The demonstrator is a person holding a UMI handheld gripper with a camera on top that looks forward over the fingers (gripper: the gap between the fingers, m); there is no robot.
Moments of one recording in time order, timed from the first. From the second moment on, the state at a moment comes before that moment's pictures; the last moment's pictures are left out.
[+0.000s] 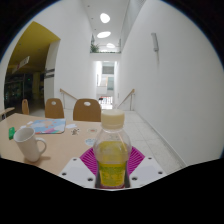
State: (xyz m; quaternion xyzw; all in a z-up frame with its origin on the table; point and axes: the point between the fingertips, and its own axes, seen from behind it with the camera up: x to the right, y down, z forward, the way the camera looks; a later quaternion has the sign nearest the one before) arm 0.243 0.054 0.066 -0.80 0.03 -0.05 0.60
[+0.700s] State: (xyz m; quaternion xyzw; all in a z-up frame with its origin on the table) arm 0.205 -0.097 0.057 -0.82 0.02 0.09 0.56
